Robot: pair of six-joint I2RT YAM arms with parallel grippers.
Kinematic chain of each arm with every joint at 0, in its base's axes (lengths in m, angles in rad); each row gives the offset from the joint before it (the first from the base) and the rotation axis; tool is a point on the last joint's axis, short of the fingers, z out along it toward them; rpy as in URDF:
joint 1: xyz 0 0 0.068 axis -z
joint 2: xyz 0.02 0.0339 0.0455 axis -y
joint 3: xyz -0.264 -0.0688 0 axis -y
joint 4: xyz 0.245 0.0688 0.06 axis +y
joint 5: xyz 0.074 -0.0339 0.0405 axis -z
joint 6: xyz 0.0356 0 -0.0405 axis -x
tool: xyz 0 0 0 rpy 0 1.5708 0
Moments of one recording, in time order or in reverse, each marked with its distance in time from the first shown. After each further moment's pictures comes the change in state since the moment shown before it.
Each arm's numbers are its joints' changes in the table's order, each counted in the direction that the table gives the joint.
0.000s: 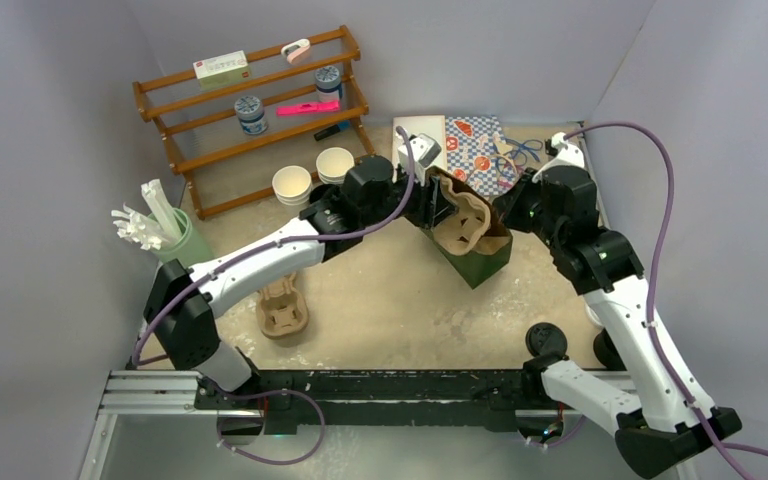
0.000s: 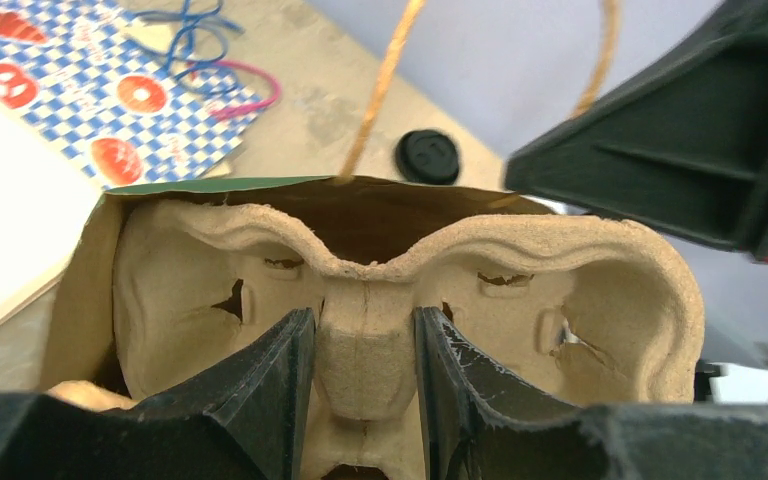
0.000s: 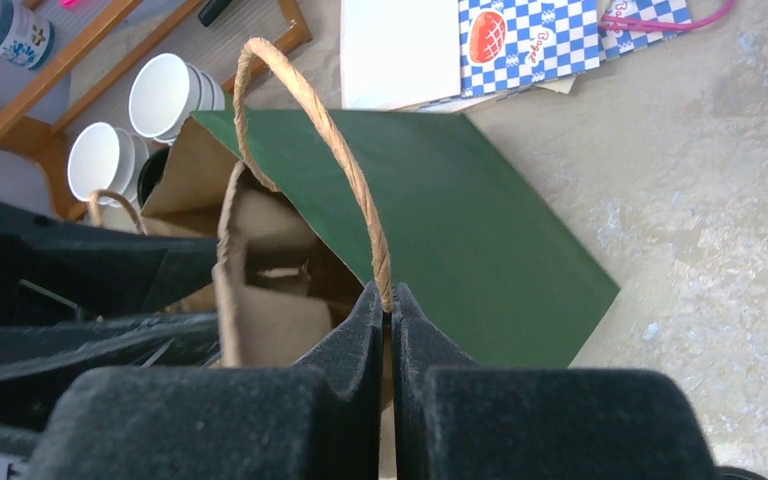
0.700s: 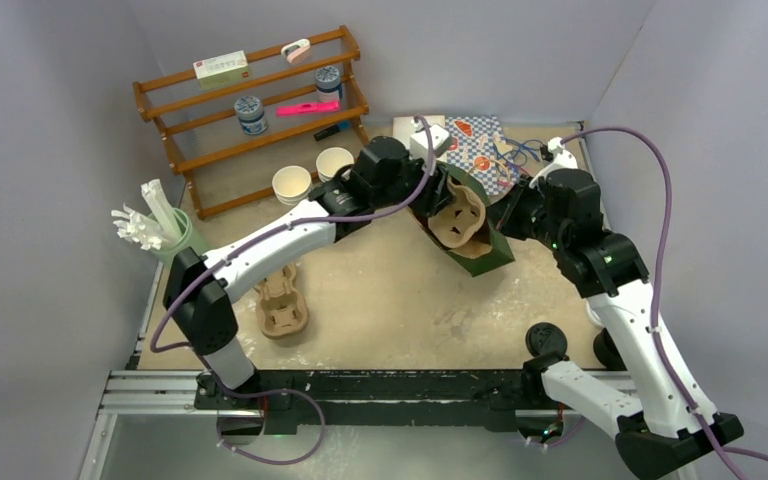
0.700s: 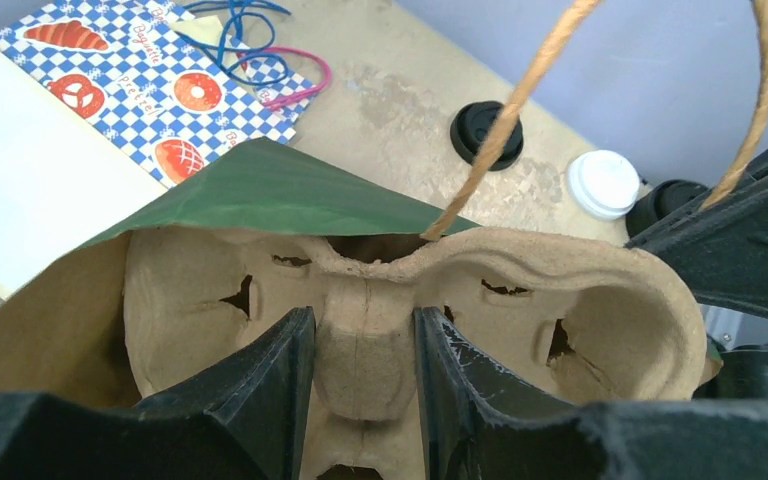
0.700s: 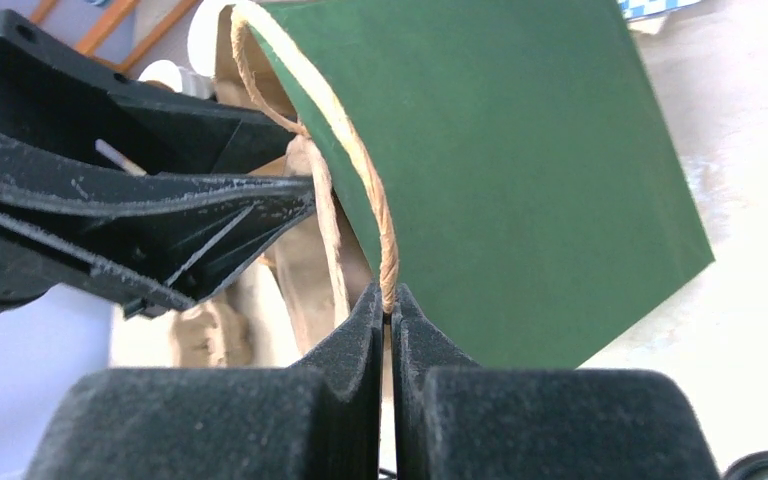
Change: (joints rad) left arm -0.016 -0.147 0.251 0.275 -0.055 -0.185; right arm 0.001 0.017 0.005 0.063 -0.148 -0.035
